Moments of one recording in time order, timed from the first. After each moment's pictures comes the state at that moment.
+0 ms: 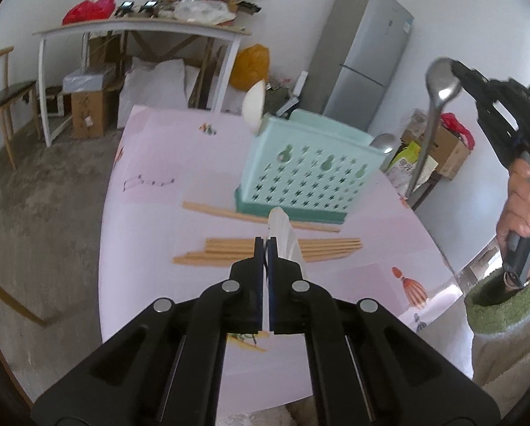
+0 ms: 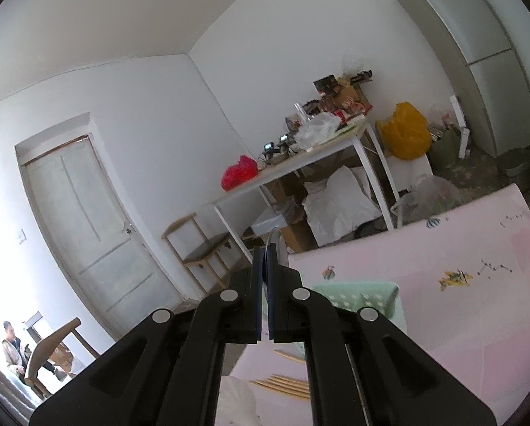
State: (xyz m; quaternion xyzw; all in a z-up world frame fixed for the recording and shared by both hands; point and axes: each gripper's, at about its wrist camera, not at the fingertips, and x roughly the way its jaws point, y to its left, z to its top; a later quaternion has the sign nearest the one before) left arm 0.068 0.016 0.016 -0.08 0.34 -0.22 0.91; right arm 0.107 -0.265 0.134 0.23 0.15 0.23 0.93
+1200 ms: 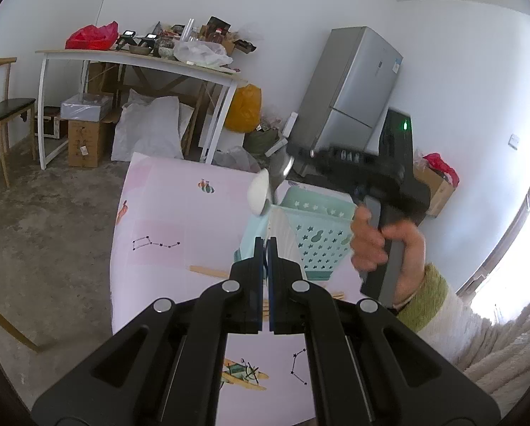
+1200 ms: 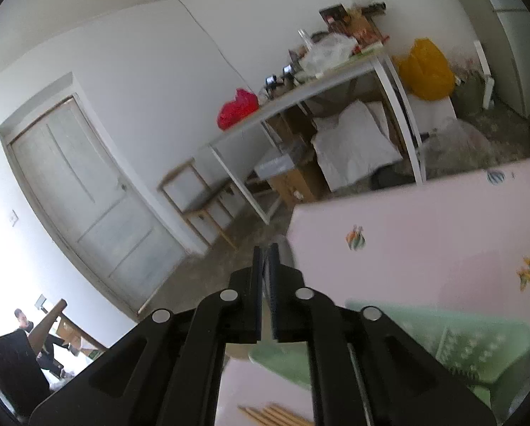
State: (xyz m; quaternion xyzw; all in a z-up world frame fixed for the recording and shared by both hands) left arm 0.074 0.049 0.072 -0.12 0.27 -0.23 0.93; right arm 0.254 -0.179 0.068 0.22 0.28 0.26 0.89
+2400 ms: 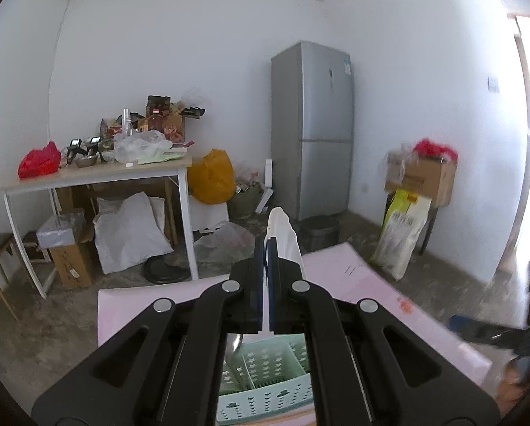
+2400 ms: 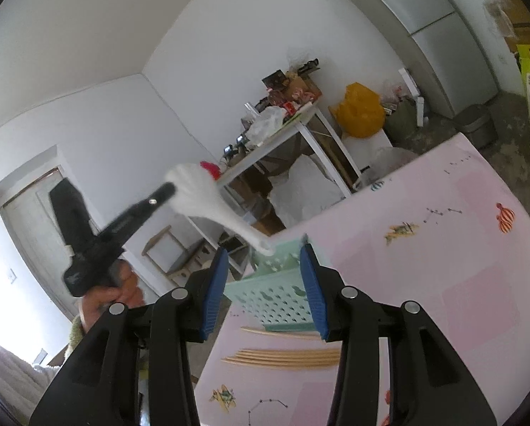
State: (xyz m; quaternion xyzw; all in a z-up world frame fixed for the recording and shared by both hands) left arm 0.171 -0.134 0.160 0.05 0.14 -0.25 0.96; right arm 0.060 -0.336 0.072 0.31 0.18 0.15 0.92
